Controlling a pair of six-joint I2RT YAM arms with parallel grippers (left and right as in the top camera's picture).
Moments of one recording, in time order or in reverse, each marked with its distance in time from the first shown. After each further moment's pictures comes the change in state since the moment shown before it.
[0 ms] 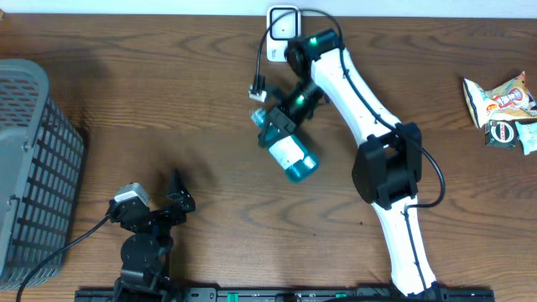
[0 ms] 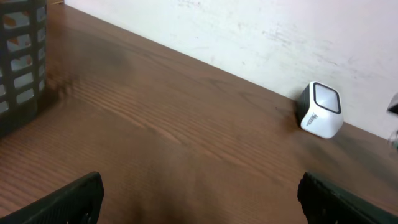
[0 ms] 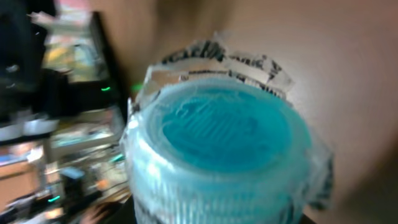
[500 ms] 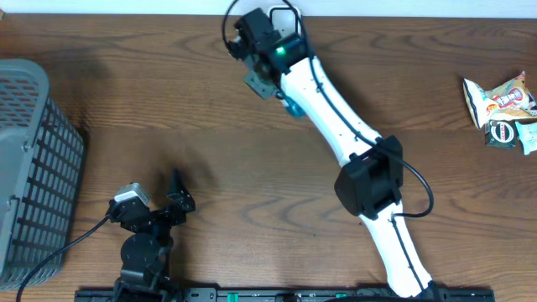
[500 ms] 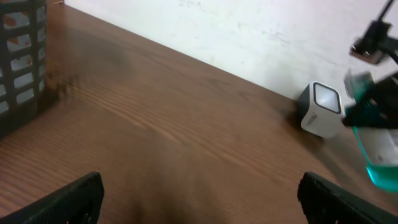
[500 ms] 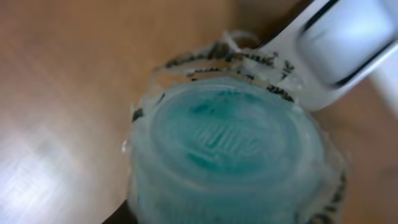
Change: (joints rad) left arm 0.000 0.000 0.000 0.000 0.000 0.000; right arm 0.154 0.000 0.085 0.627 0.989 0.312
